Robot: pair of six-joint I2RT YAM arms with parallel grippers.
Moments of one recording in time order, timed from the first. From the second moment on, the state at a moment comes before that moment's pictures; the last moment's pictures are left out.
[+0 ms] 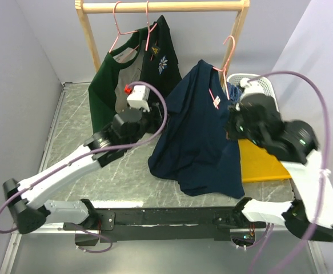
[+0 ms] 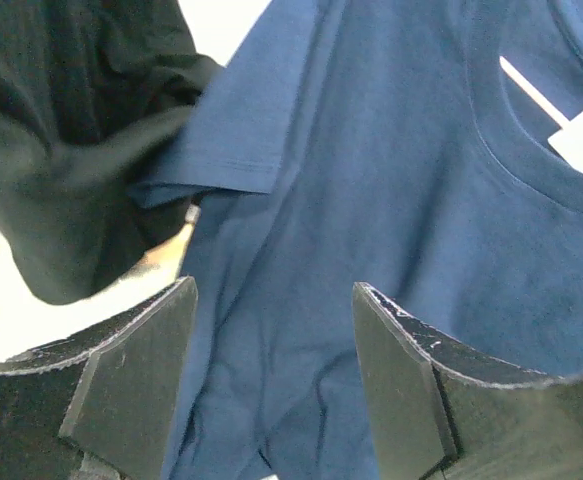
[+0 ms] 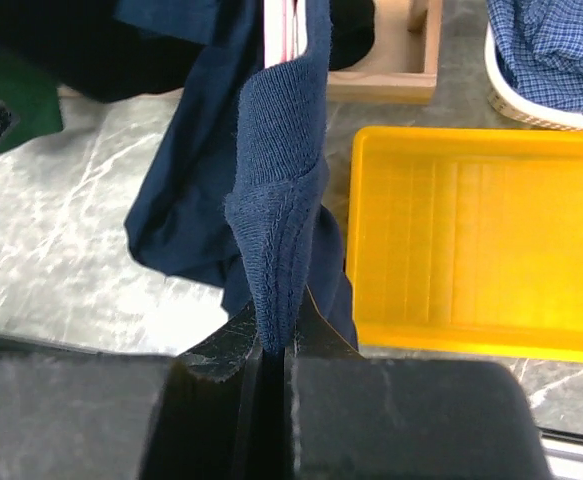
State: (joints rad) left arm -0.90 1.21 1.23 -0.24 -0.40 -0.51; right arm 0.72 1.14 1.85 -1.36 0.39 0.46
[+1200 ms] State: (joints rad) left arm -0.64 1.44 1.30 -0.10 -0.28 -0.56; right arm 0.47 1.62 2.35 -1.25 0.25 0.28
